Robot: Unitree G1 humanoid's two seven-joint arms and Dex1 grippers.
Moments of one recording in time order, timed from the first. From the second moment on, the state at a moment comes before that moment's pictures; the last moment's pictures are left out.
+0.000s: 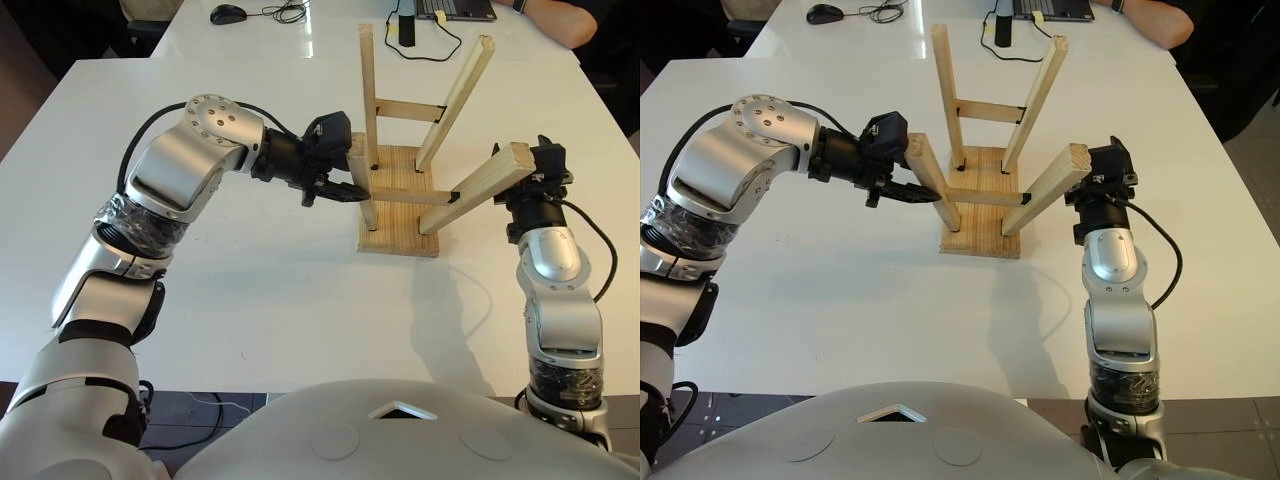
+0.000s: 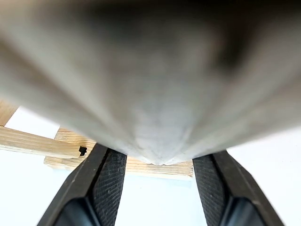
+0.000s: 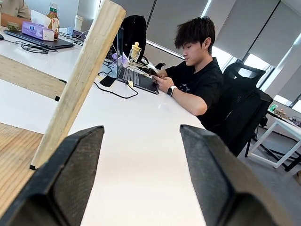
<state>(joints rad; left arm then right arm) -0.77 0.64 -0.48 -0.09 -0.41 0.67 -1.11 0.06 -0.31 -0.03 -0.52 -0.14 0.49 0.04</state>
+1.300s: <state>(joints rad) -0.78 0.59 -0.47 -0.08 -0.34 0.71 -1.03 -0.09 -0.27 -0.06 -0.33 0.00 0.44 0.06</state>
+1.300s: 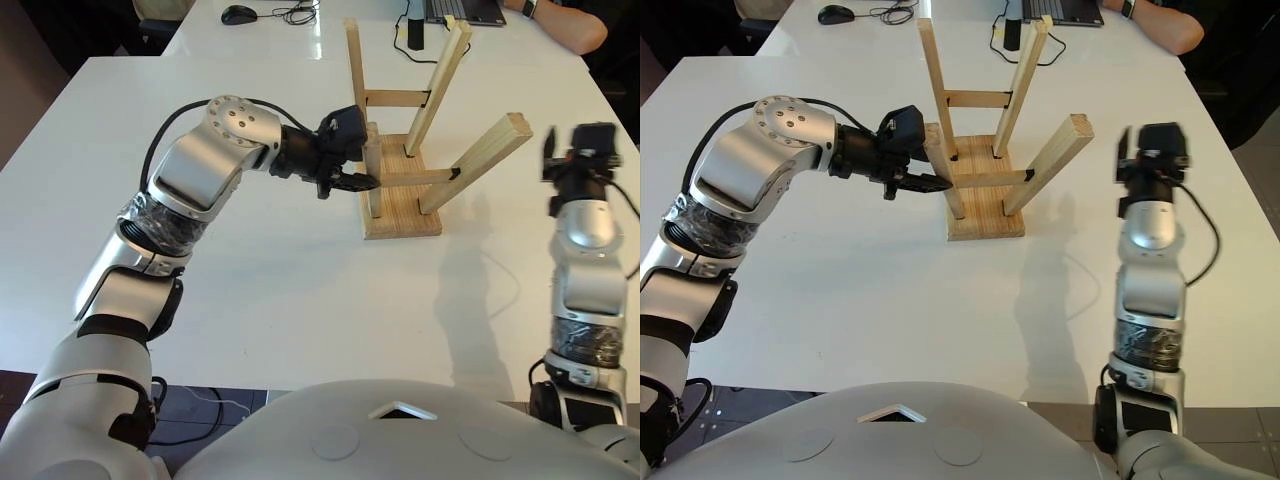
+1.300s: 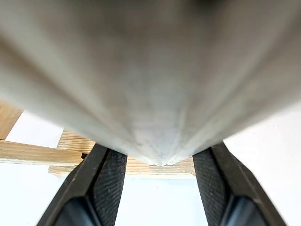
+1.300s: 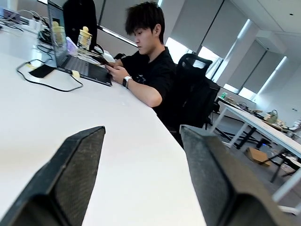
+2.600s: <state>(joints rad) 0.03 0.94 -0.21 -0.45 -0.31 0.23 -1.00 0.24 -0.54 0.11 -0.39 -0.12 0.37 0.37</state>
